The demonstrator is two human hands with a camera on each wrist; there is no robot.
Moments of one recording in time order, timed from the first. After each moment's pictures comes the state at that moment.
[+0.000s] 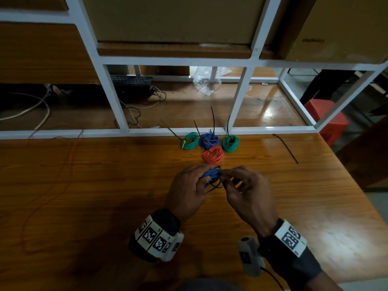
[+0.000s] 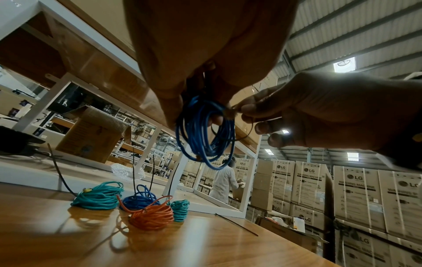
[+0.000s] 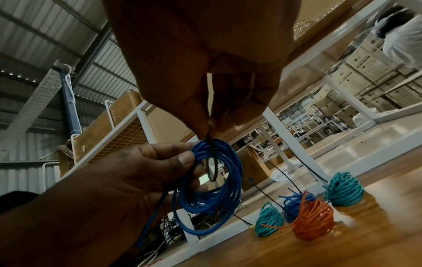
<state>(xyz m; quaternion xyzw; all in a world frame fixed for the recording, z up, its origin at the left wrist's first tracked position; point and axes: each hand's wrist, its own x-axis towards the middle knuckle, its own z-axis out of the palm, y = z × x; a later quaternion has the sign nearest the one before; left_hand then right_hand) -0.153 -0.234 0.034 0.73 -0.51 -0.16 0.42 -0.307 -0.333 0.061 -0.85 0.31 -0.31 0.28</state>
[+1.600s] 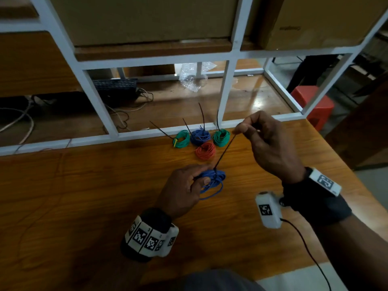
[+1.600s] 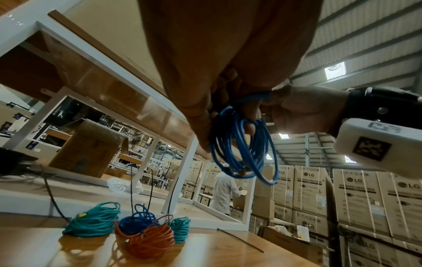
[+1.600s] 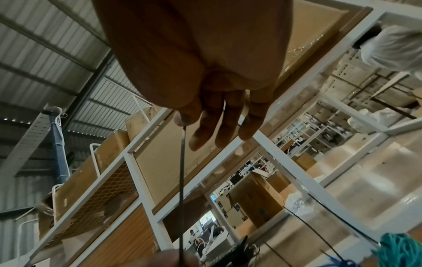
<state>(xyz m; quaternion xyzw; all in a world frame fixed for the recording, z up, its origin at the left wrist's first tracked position) -0.147 -0.227 0.051 0.67 -0.55 -0.25 0.44 -0.312 -0.396 0.138 -0.84 0.29 -0.33 0.32</state>
